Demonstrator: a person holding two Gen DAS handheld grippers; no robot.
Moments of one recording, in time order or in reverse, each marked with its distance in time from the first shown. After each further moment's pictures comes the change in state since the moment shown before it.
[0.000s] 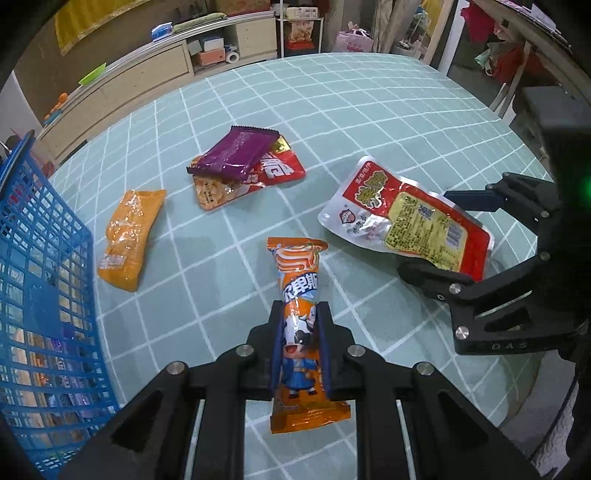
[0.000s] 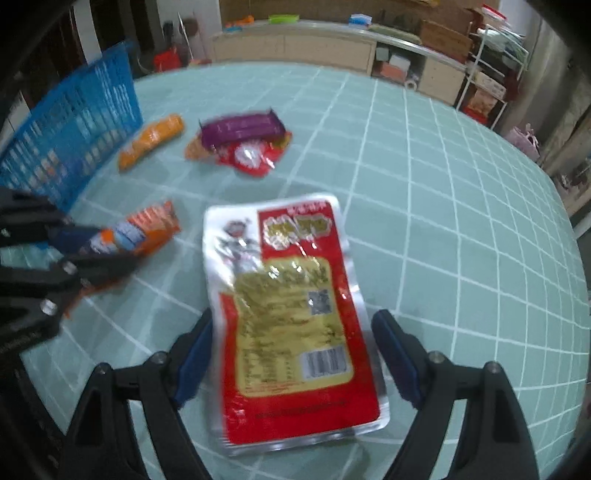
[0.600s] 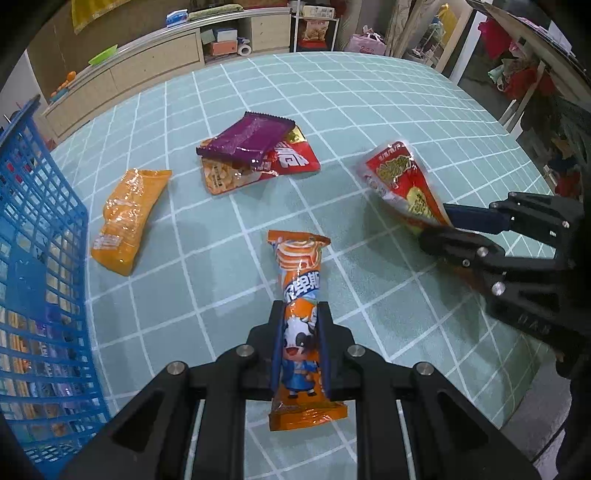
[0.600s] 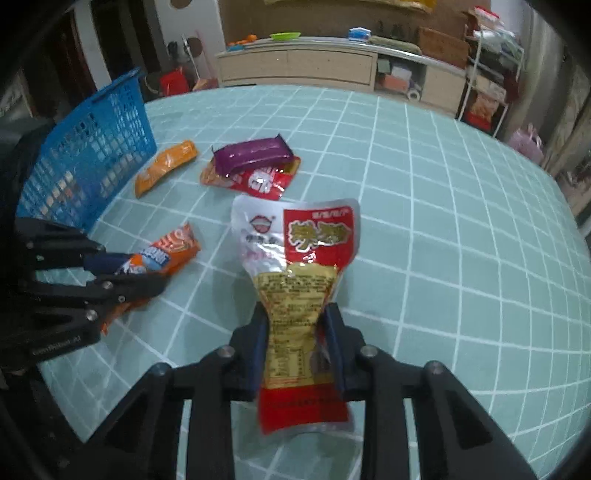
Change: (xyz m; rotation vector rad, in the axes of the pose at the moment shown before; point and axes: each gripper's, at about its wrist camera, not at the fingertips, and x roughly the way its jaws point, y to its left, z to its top) left arm 0.003 0.025 -0.008 -0.078 0.000 -0.037; right arm -0.010 0.002 0.006 0.015 -0.058 0.042
